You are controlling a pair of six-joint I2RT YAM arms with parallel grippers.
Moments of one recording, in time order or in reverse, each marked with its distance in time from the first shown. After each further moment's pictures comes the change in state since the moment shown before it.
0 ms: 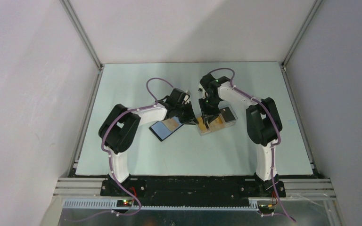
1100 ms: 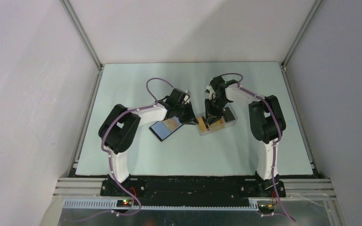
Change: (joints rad) left arm 0.000 -0.002 -0.003 0.004 -0.001 0.000; right arm -0.111 0.008 -0.126 0.139 -0.195 0.009
